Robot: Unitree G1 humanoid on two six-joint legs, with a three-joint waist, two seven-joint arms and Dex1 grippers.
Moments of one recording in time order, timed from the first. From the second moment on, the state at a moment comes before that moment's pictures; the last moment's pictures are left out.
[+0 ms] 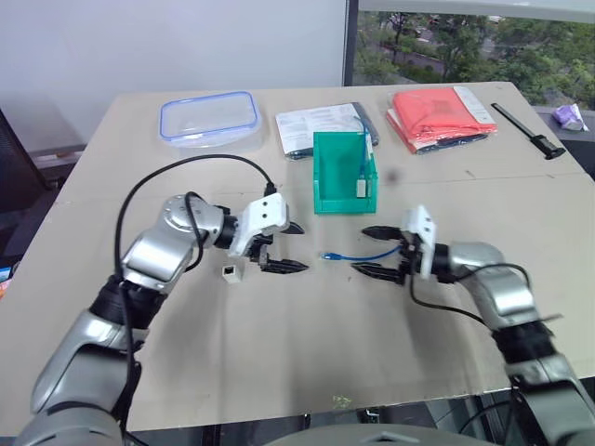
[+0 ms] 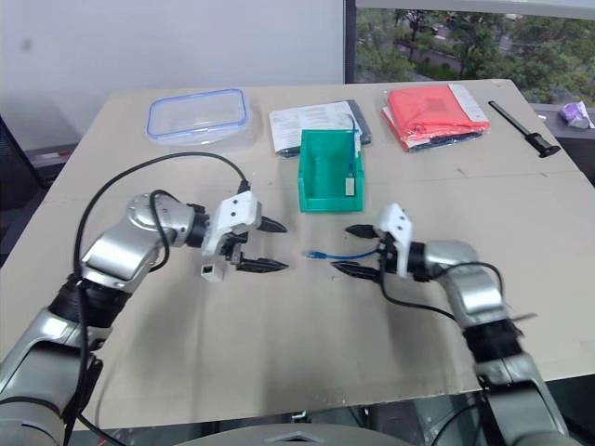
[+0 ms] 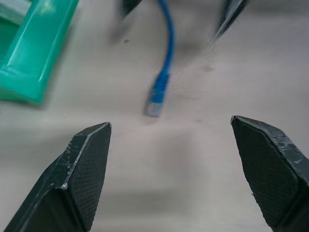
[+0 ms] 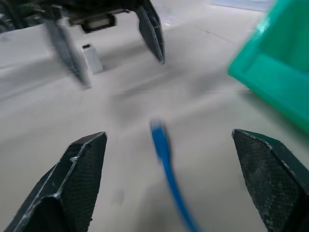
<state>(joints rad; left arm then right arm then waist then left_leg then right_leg) -0.61 0.77 -0.33 0.07 -0.22 0.36 -1.28 -0.31 -0.45 0.10 0.00 0.34 0.30 1.08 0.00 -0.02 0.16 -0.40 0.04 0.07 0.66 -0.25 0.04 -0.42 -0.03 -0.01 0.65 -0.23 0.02</state>
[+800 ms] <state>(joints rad) -0.73 0.57 -0.40 0.42 -0.03 0.06 -1.33 -0.06 -0.57 -0.02 -0.22 0.48 0.33 1.03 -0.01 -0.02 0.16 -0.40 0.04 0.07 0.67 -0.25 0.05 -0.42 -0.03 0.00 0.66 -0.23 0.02</state>
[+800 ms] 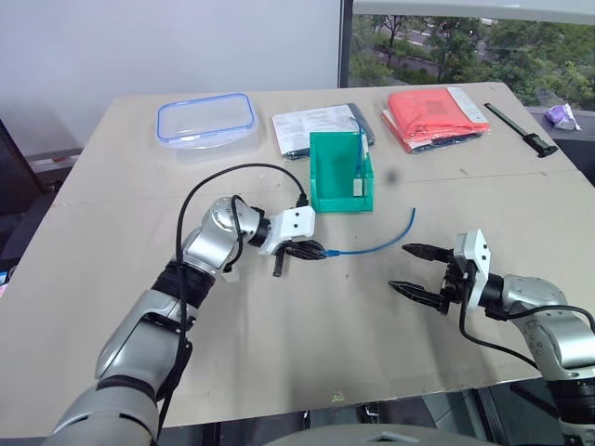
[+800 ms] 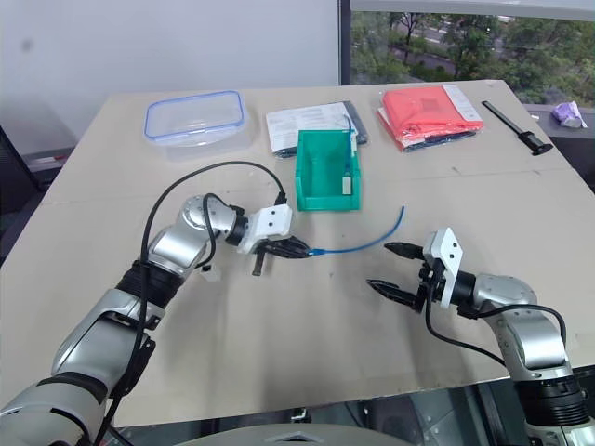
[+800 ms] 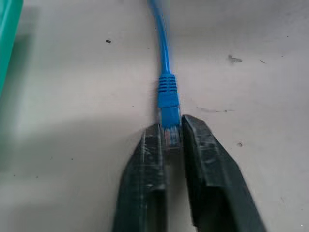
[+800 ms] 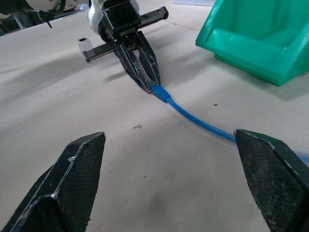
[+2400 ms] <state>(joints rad) -0.76 0.48 -0.15 0.13 -0.62 0.92 -1.33 -0.26 -0.37 -0.11 -0.31 1.06 0.84 0.70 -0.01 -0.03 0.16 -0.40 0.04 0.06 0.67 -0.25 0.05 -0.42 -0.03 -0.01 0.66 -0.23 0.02</state>
